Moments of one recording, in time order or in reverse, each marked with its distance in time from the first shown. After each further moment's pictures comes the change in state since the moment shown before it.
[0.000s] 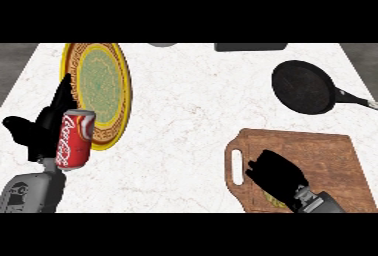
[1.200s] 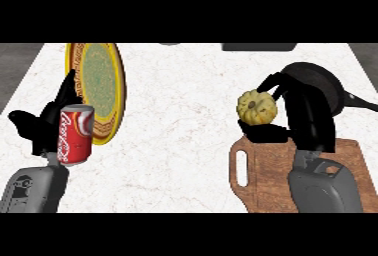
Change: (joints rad) left arm -0.039 -0.001 -0.001 0.036 -0.003 -0.015 -0.010; right arm -0.194 0.403 -0.476 -0.148 -0.575 -0.496 0.780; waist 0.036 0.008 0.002
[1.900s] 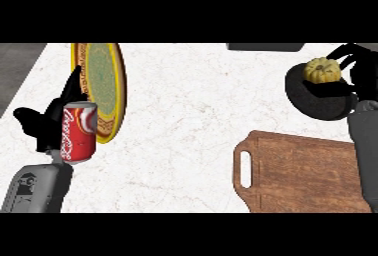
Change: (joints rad) left arm -0.020 -0.013 -0.021 -0.021 -0.011 -0.002 0.020; right arm -0.258 -0.325 -0.397 0.711 -0.125 -0.260 -0.392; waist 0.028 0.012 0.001
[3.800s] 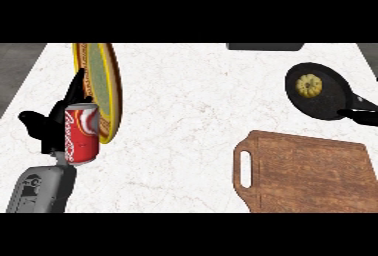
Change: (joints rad) left arm 0.010 -0.019 -0.004 0.008 -0.009 0.004 -0.020; right arm -0.120 -0.263 -0.461 0.850 -0.393 0.250 -0.702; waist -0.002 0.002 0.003
